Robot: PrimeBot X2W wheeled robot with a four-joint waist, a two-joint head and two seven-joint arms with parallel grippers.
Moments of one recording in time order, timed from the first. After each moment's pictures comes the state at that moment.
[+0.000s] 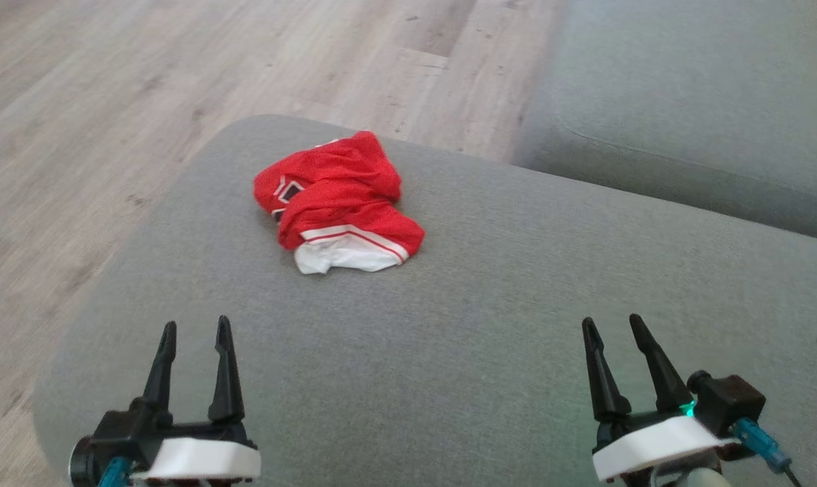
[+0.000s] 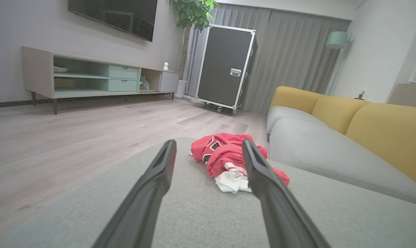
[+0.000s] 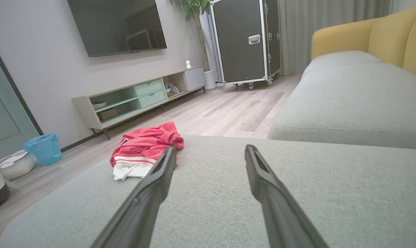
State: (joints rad) left arm 0.02 0.05 -0.06 0.23 -0.22 -0.08 -0.26; right arm 0.04 -0.05 0.18 0.27 0.29 0.13 -0.25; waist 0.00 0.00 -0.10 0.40
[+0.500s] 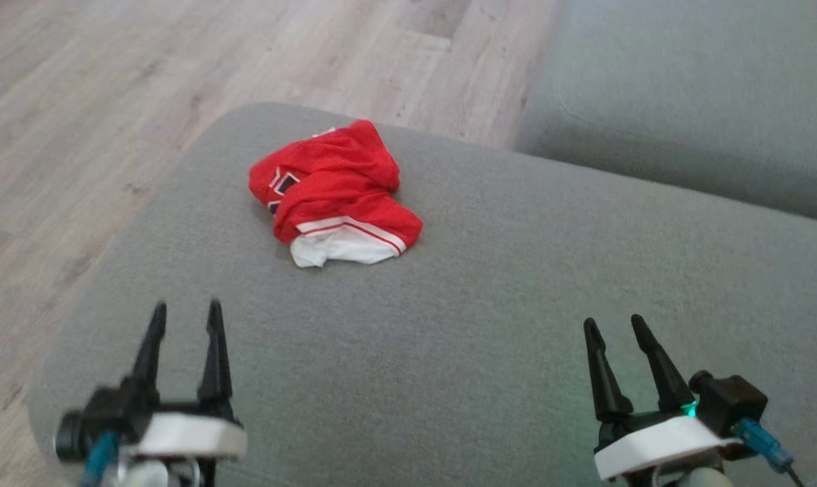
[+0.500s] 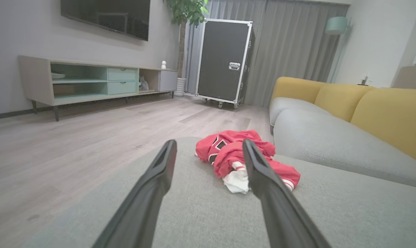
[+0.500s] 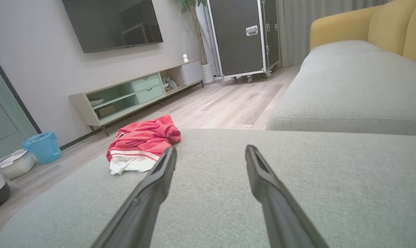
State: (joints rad) left arm -0.01 0.06 -0.02 0.27 -0.18 -0.11 -0.26; right arm 0.05 -0.05 0.18 0.27 0.30 0.13 -0.25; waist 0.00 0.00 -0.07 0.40
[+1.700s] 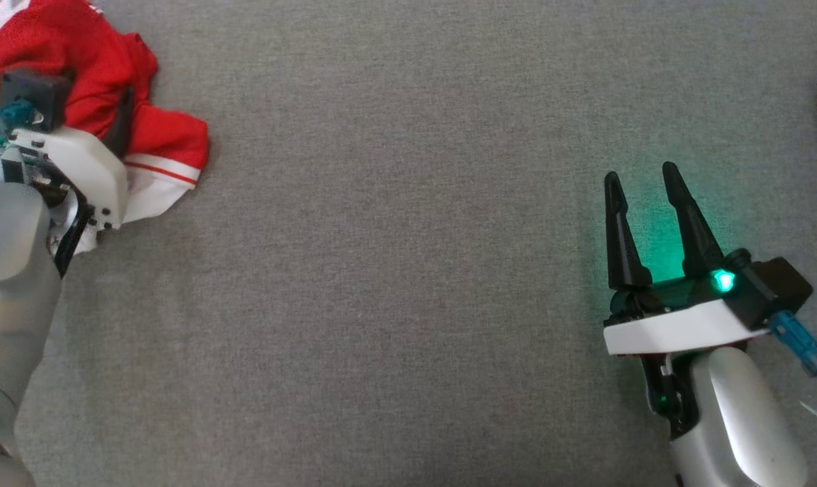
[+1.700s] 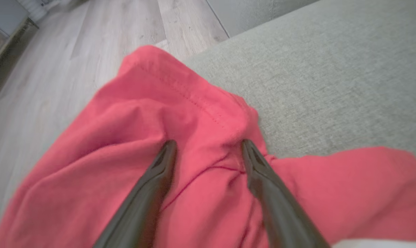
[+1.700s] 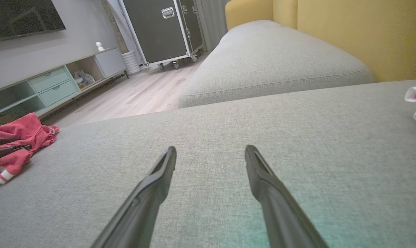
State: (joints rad) left arm -1.01 0.43 -0.73 1.06 -0.50 -0.13 -0.04; right arm -0.20 -0.05 0.13 0.15 0.19 0.13 -0.25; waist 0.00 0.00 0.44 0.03
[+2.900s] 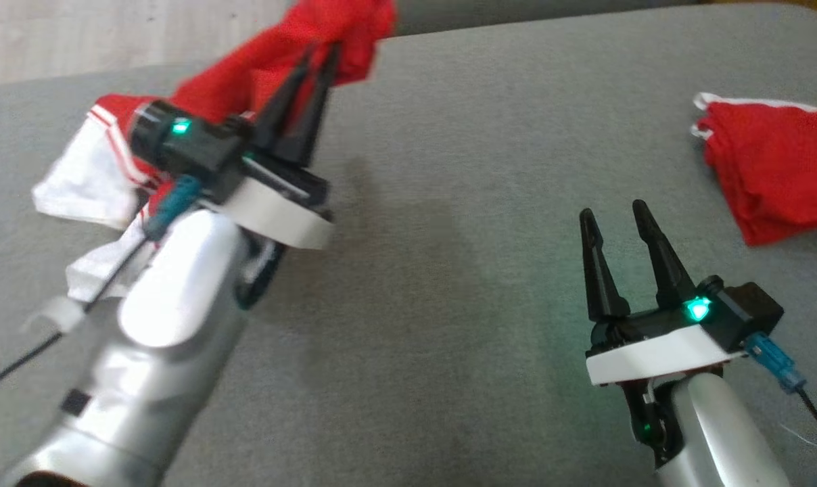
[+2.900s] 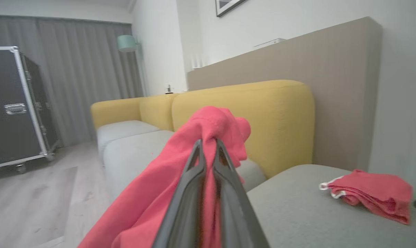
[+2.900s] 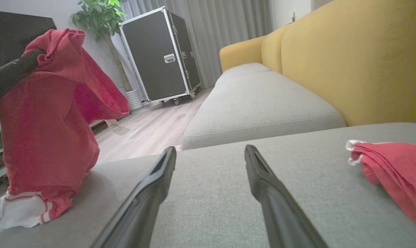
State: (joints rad) left arm -0.76 0.23 -0.59 0.43 -0.40 -0.11 -0.26; right arm -0.15 -0.05 0.18 0.19 0.26 0.13 -0.25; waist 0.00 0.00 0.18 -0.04
